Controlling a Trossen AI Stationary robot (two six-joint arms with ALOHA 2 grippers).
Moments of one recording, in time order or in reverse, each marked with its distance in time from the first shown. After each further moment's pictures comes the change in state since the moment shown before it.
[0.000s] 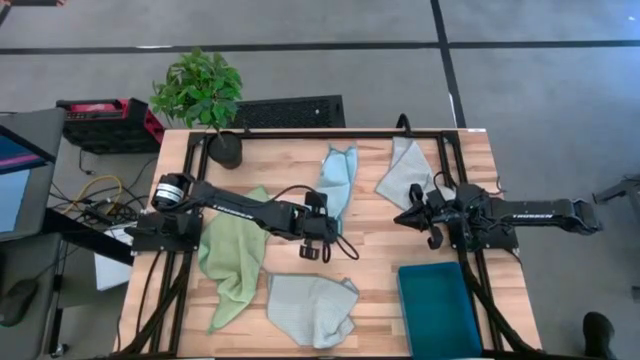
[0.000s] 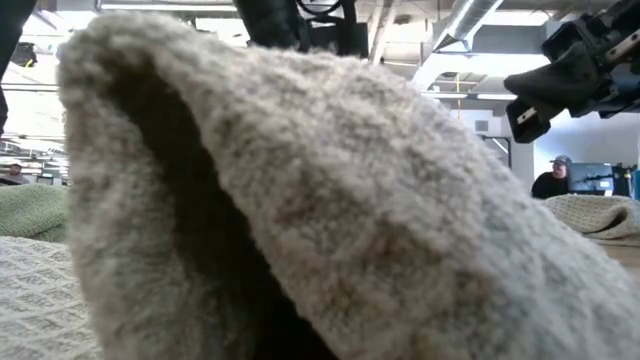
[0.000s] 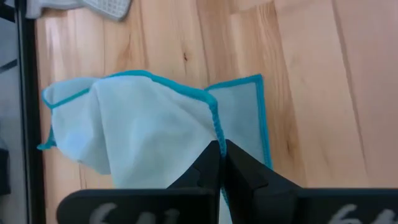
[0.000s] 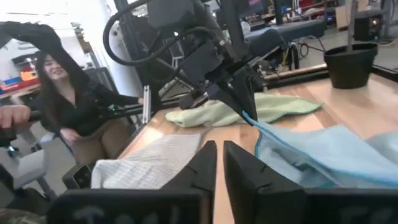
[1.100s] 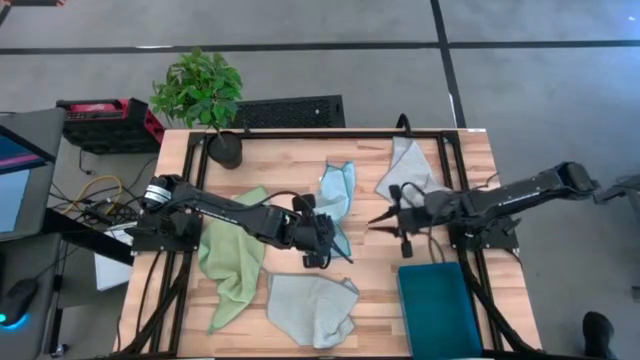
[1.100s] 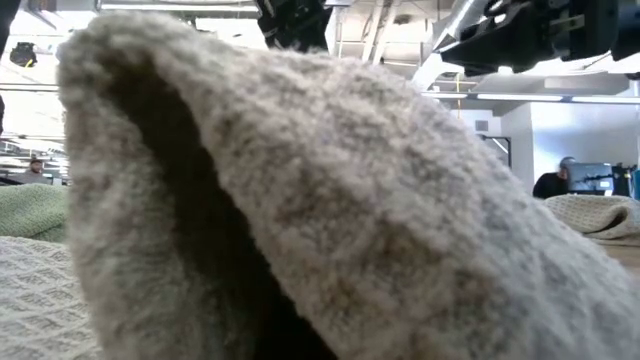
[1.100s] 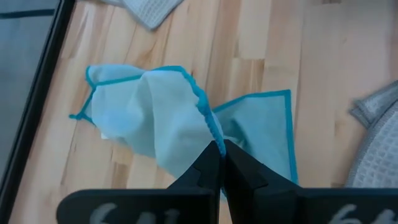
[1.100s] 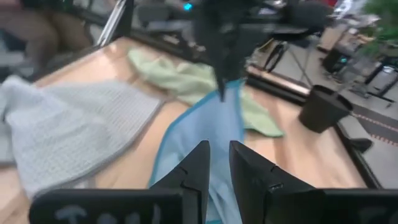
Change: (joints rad) left arm -0.098 -0.070 0.125 -0.166 -0.064 -0.392; right arm 0.275 0.649 0.418 -0.043 0.363 -0.571
